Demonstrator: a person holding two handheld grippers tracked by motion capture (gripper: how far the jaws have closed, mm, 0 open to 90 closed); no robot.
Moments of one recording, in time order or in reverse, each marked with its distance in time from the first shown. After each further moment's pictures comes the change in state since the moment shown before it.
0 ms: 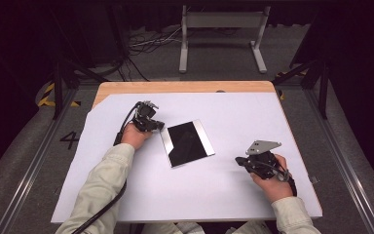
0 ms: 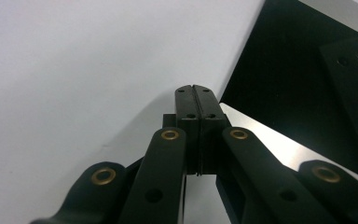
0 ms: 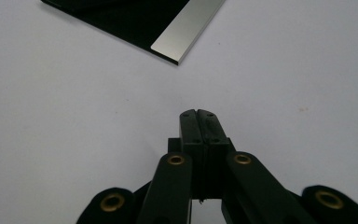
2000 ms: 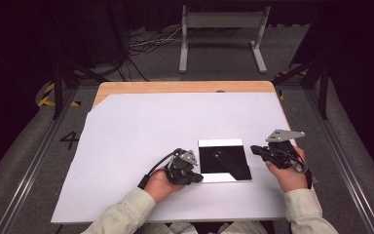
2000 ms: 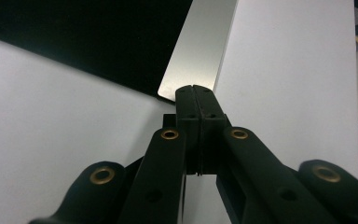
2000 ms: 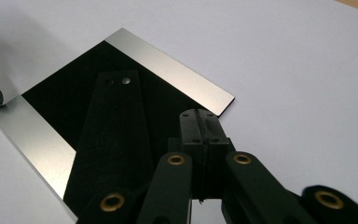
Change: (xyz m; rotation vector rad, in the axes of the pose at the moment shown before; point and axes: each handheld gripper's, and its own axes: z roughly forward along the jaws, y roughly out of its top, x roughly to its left) left arm -0.190 -0.047 0.012 0.033 -0.310 0.324; right arm -0.044 -0.005 -0.027 -0.065 -0.054 0.105
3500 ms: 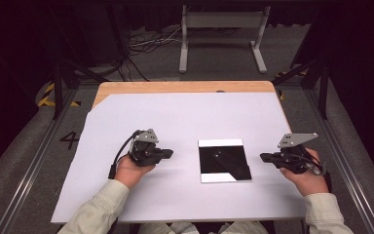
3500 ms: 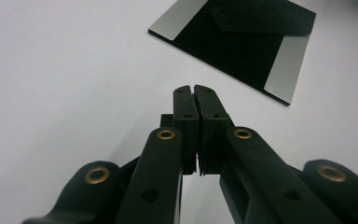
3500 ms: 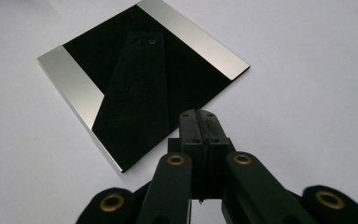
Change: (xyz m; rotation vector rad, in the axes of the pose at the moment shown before) left arm 0.049 -0.040 -0.091 -0.219 0.189 -0.129; right arm -0.014 -0.012 -0.029 0.073 0.125 -0.083
